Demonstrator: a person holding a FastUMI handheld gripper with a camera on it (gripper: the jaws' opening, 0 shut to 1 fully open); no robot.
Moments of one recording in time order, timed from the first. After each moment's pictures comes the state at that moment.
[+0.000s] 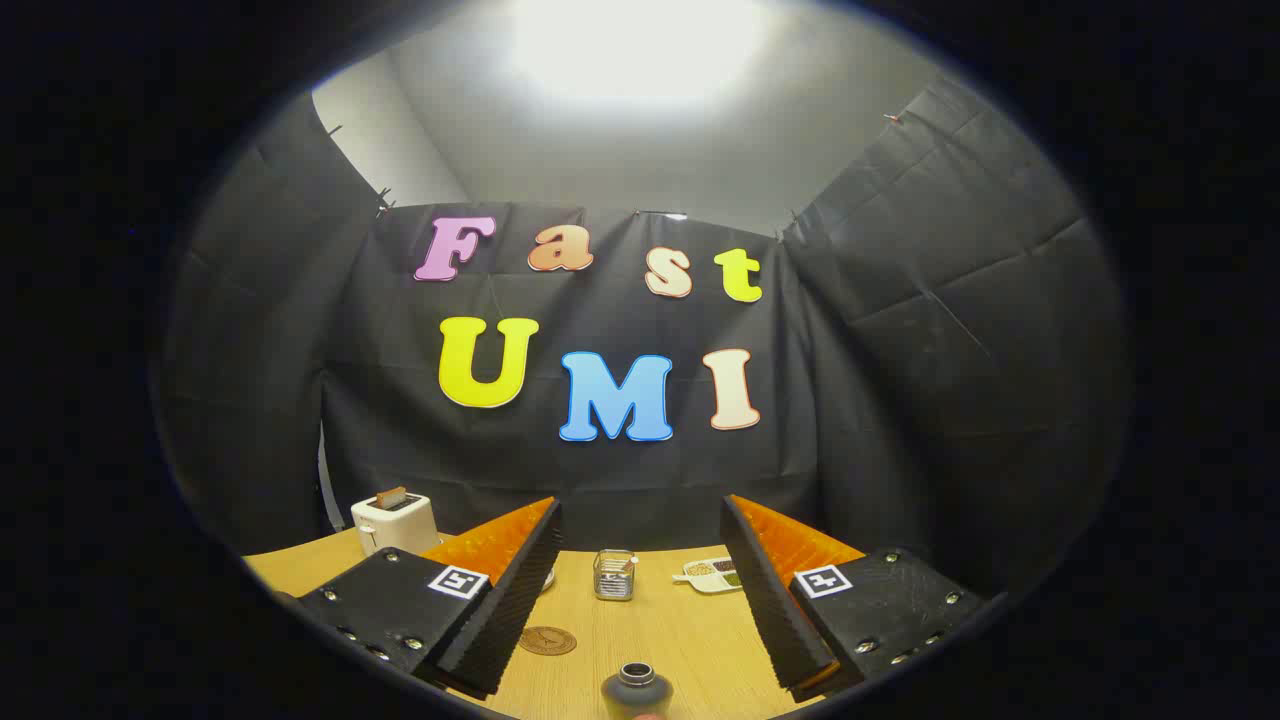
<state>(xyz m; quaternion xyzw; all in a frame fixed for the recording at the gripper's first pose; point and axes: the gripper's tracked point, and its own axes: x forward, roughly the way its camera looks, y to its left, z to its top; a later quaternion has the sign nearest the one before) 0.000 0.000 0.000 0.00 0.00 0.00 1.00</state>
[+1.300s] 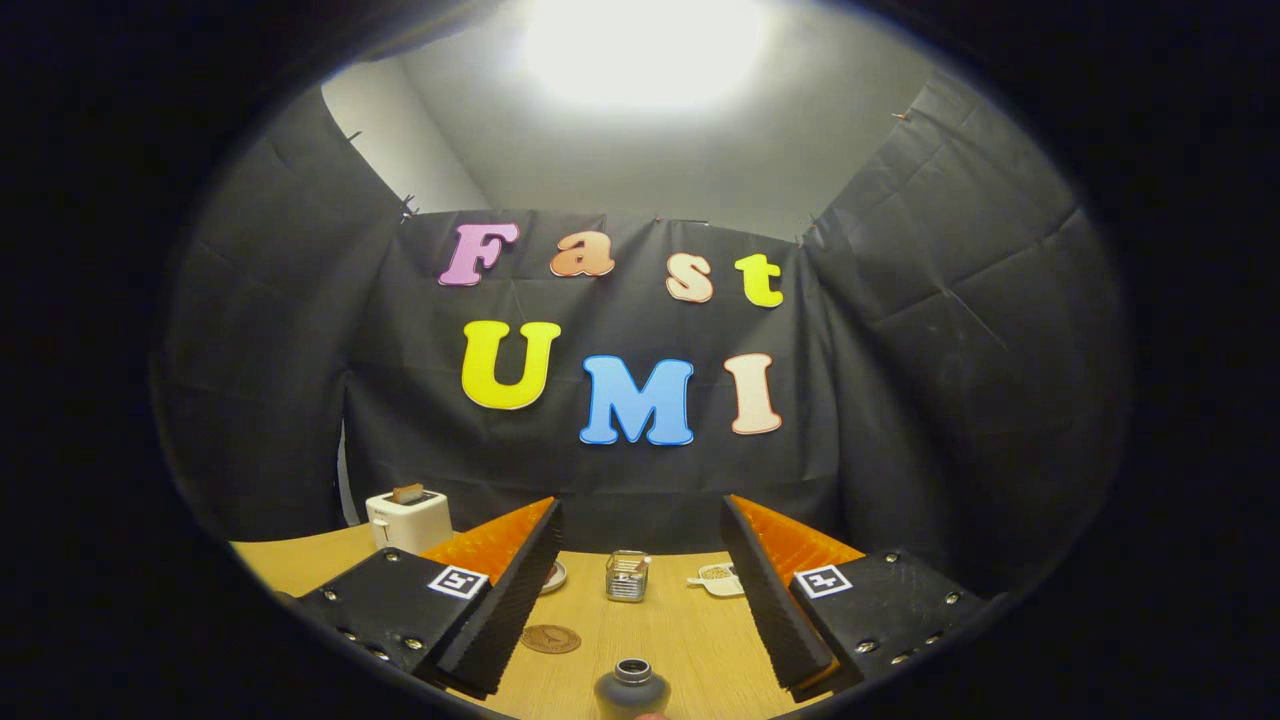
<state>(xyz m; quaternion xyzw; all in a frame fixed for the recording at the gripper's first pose) -0.006 0.002 -0.032 0.00 0.00 0.05 1.00</state>
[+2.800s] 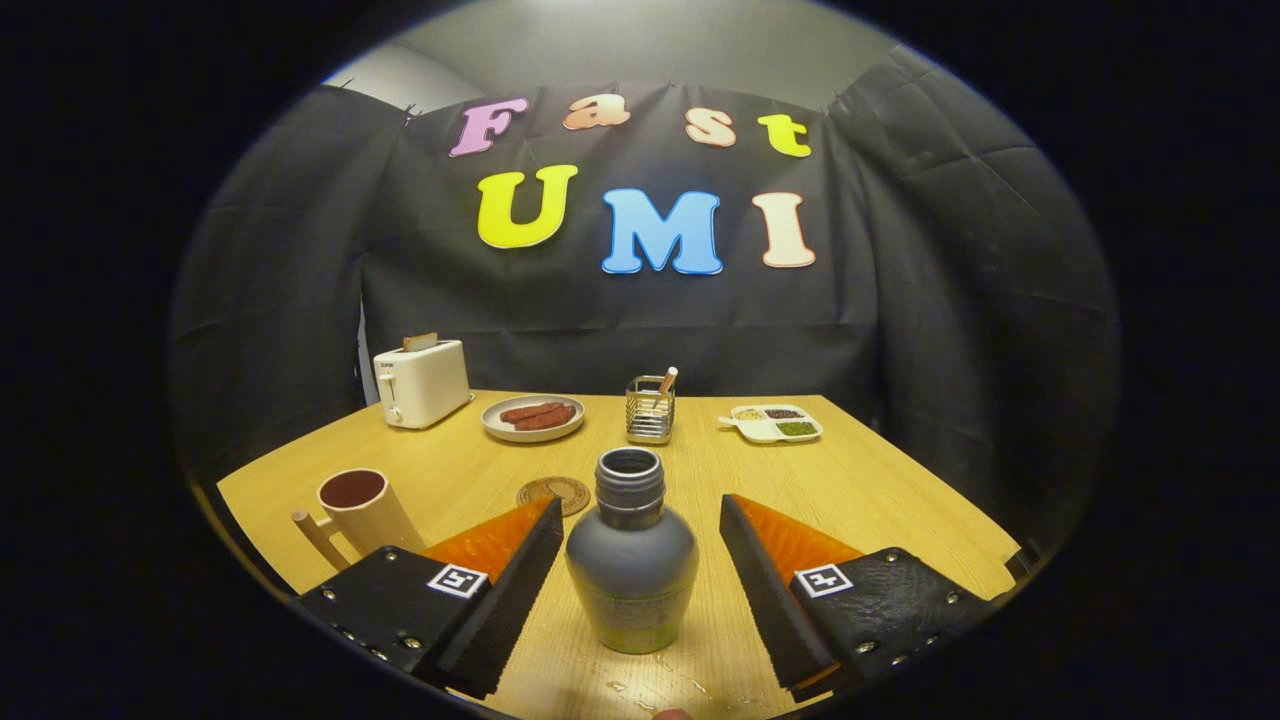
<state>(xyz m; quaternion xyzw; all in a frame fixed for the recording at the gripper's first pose) -0.021 0.009 -0.224 0.00 0.20 0.09 0.98</state>
